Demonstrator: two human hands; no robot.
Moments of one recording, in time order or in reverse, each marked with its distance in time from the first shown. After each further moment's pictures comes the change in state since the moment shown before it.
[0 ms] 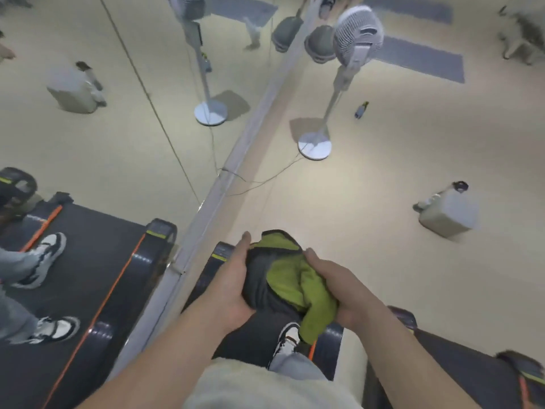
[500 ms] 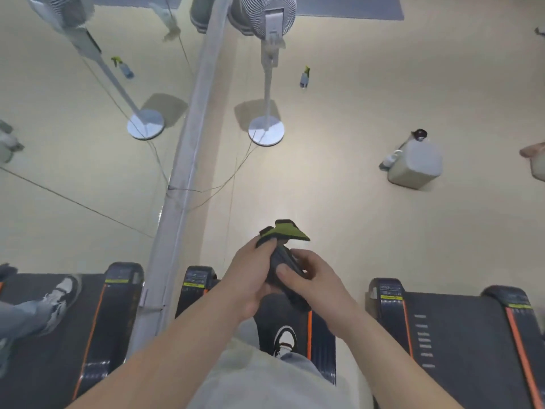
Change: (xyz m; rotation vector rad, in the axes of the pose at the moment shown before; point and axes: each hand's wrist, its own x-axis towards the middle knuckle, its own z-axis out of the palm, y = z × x) left_hand 0.131 0.007 0.191 0.635 0.082 0.088; right_hand 0.030 -0.076 -0.113 -0.174 0.181 -0.318
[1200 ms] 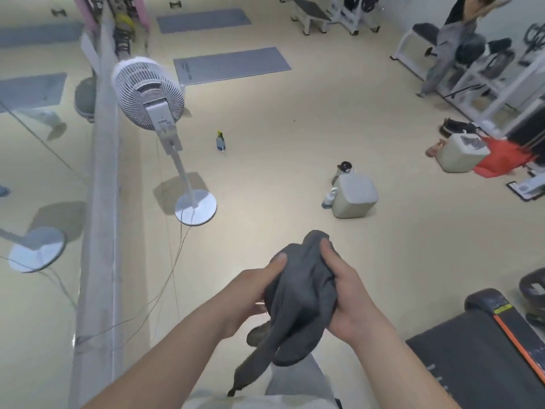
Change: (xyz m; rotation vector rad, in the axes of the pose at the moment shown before) left_hand 0.274 0.188 0.140 0.694 -0.610 0.022; right_hand 0.220 -0.126 -0.189 0.919 0.216 0.000
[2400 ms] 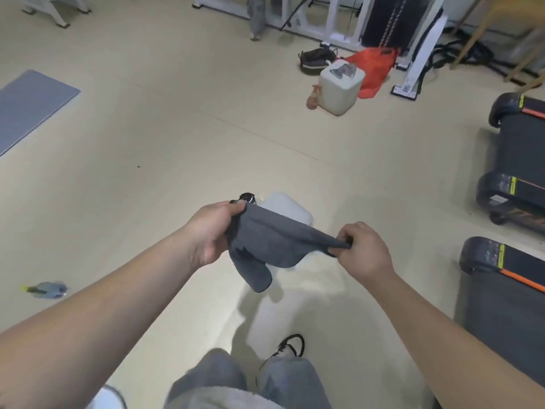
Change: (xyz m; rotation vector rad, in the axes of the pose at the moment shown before) left_hand 0.822 0.450 0.029 0.176 -0.100 -0.081; right_hand 0.515 -0.443 -0.390 -0.930 1.138 -0.240
